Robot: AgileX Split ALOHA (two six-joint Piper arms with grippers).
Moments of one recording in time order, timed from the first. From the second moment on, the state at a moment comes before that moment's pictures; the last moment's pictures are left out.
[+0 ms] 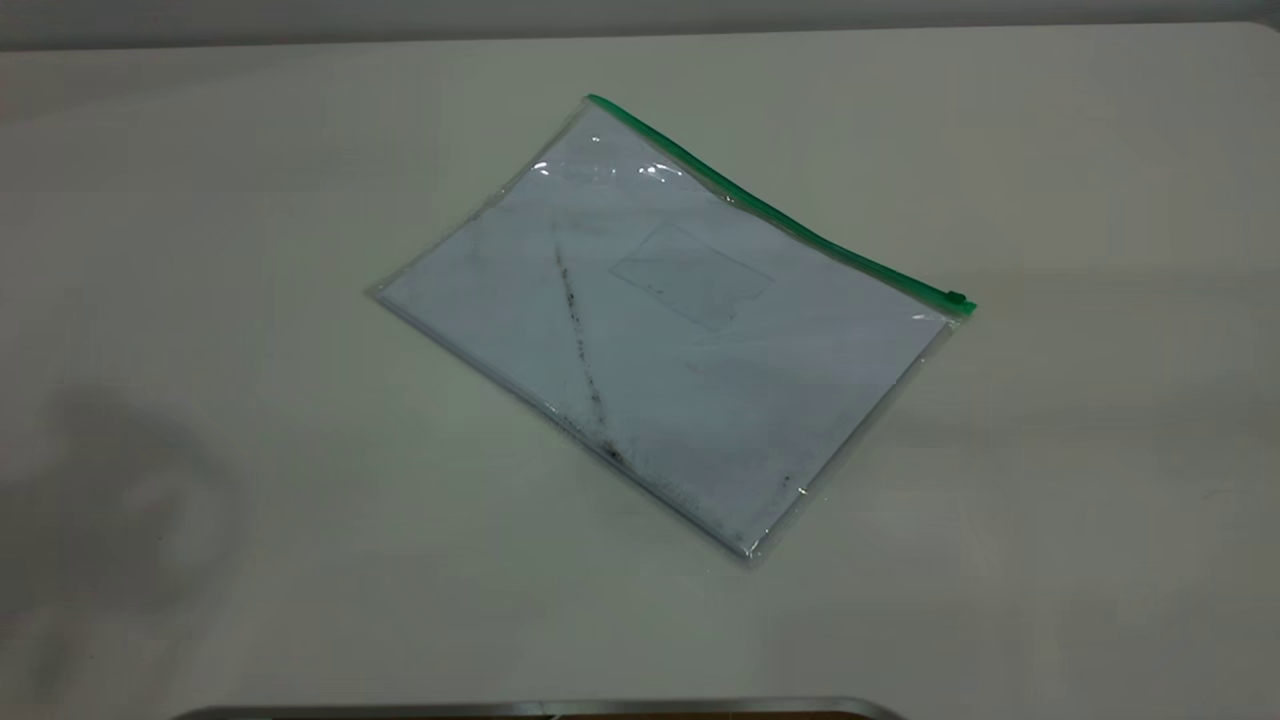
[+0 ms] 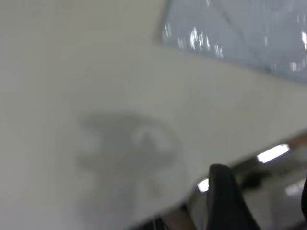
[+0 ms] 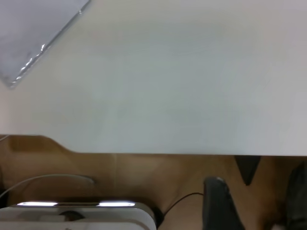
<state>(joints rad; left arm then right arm) -0.05 1.19 -1.18 -0.24 1.17 0.38 0.17 0.48 -0.49 -0.04 1.11 0.16</state>
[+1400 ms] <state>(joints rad) -0.05 0.03 -0.49 -0.04 1.12 0.04 0.17 0.47 -0.48 -0.12 1.11 0.11</state>
